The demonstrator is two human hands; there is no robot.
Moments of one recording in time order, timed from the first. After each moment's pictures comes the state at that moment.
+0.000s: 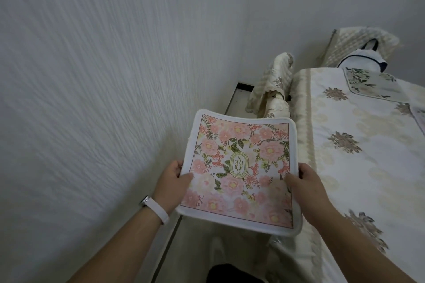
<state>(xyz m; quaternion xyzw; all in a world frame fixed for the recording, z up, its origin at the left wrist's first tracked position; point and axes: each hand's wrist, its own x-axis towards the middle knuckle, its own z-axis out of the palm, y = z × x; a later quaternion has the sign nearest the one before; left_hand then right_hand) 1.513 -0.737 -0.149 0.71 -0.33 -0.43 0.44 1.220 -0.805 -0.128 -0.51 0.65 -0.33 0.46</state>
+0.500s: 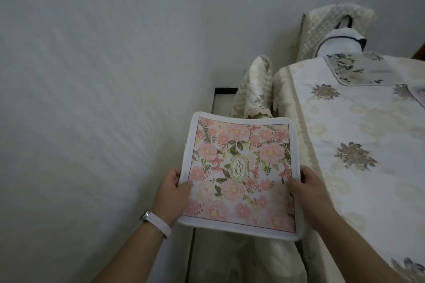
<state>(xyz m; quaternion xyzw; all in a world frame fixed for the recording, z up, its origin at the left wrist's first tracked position) 1.521 -0.982 -0.148 0.71 -0.37 -0.45 0.39 1.228 -0.991 -0.158 -0.38 0.69 -0.39 0.47</state>
